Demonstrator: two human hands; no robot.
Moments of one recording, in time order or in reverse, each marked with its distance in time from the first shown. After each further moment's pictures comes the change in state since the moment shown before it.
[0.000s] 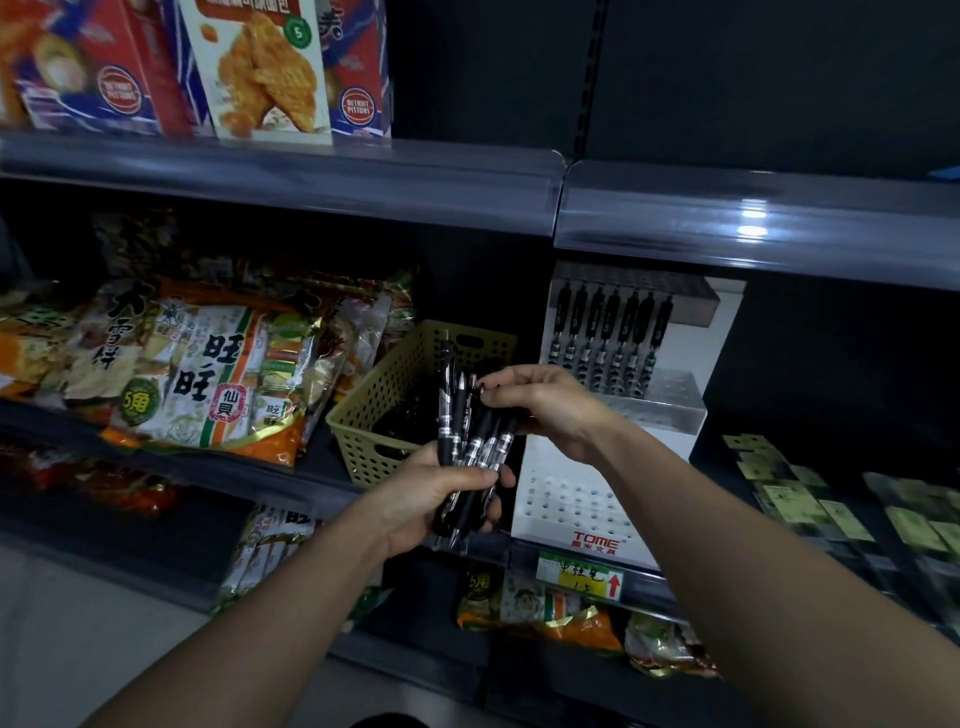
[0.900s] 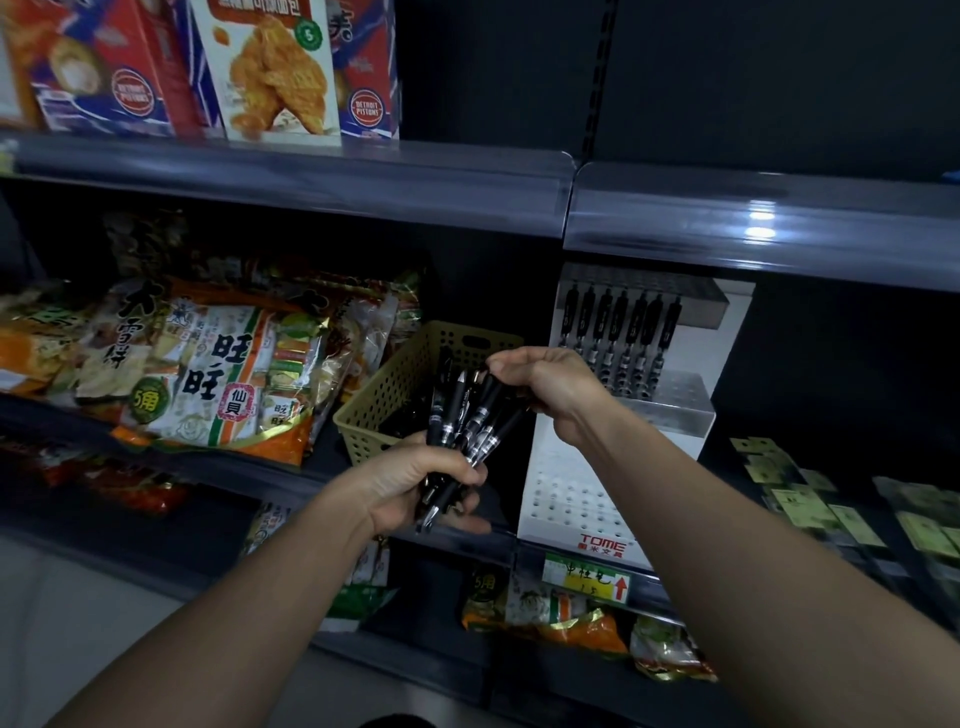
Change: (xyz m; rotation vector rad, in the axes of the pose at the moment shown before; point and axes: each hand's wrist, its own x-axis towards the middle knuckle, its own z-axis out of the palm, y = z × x) left_hand 0.001 0.016 -0.024 -0.098 -0.049 -0.189; right_hand 0.013 -0.014 0.007 0.095 0.235 0.042
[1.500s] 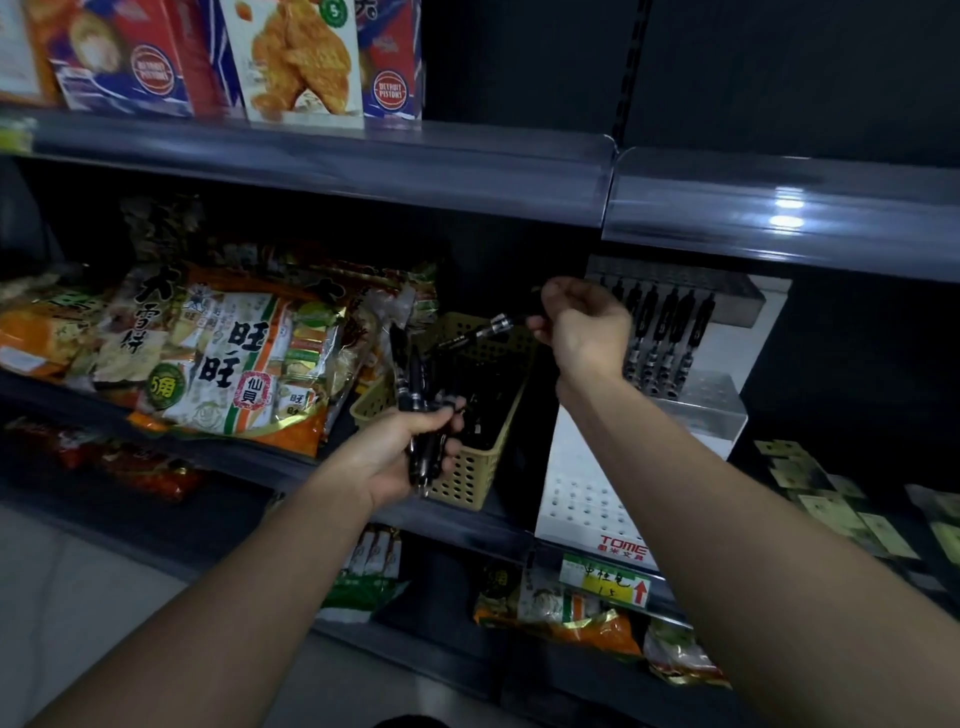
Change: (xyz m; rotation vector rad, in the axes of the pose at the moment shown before) left_hand 0.011 0.010 -0.031 -0.253 0.187 0.100; right_hand 0.016 -0.027 0.024 0.411 0.387 -0.289
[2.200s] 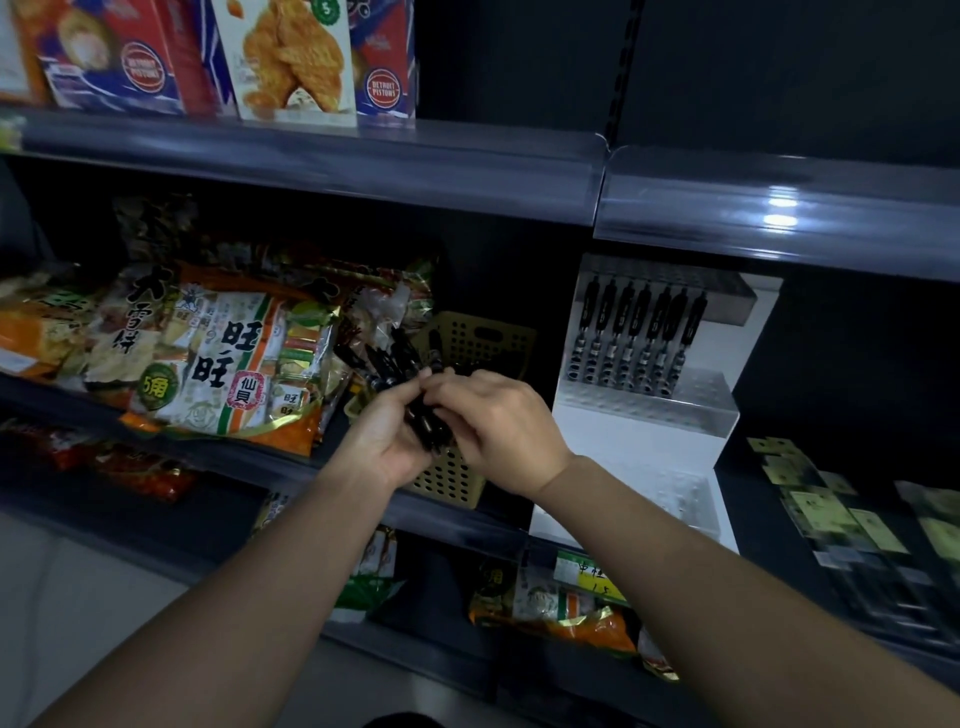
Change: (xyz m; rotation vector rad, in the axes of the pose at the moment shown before) left_hand -0.001 0.007 0.026 -0.440 0.096 0.095; right_hand -0.053 0.050 -0.020 -0.995 -0.725 -1.119
